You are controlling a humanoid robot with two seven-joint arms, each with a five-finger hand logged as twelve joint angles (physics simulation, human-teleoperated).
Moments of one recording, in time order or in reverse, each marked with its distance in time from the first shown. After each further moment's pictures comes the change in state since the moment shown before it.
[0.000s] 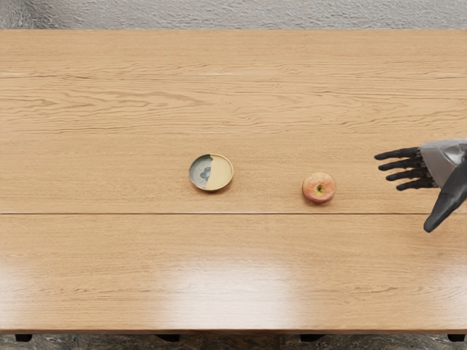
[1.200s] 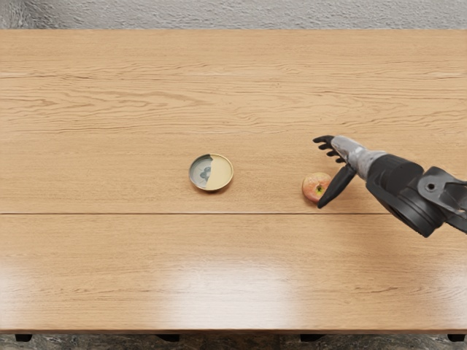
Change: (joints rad) left arm 0.000 0.000 0.000 0.000 0.000 0.000 0.000; right arm -0.188 0.609 0.028 -0.016 -0.781 -0.822 -0.059
